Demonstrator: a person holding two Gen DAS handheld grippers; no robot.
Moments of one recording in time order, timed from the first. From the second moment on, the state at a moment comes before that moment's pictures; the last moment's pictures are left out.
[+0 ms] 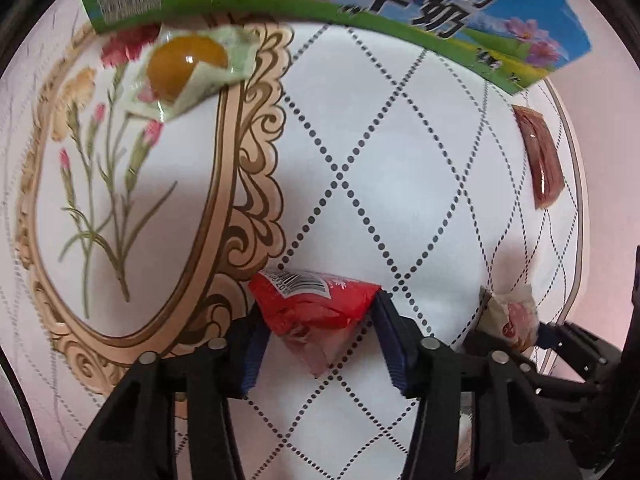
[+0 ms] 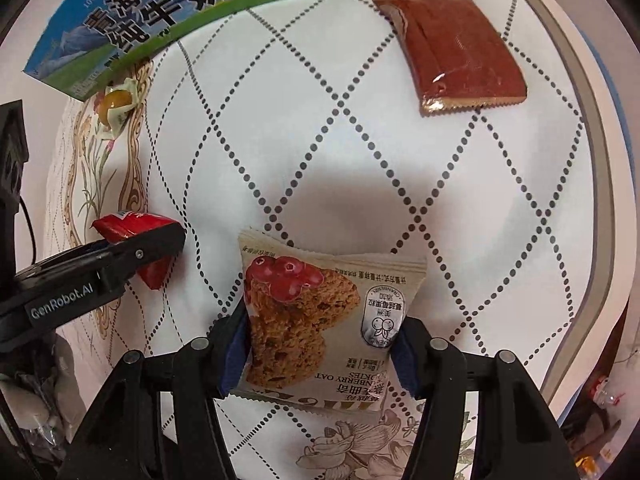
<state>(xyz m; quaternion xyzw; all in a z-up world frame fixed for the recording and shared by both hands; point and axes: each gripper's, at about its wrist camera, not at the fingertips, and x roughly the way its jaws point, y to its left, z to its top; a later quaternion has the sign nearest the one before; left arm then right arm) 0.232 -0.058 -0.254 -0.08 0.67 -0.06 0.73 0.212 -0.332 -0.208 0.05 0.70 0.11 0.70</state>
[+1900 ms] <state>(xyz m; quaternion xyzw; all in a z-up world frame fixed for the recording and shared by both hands) 0.475 0.018 -0.131 0.02 0.62 0.02 0.79 0.479 -0.303 -0.104 -0.01 0.64 0.11 0.76</state>
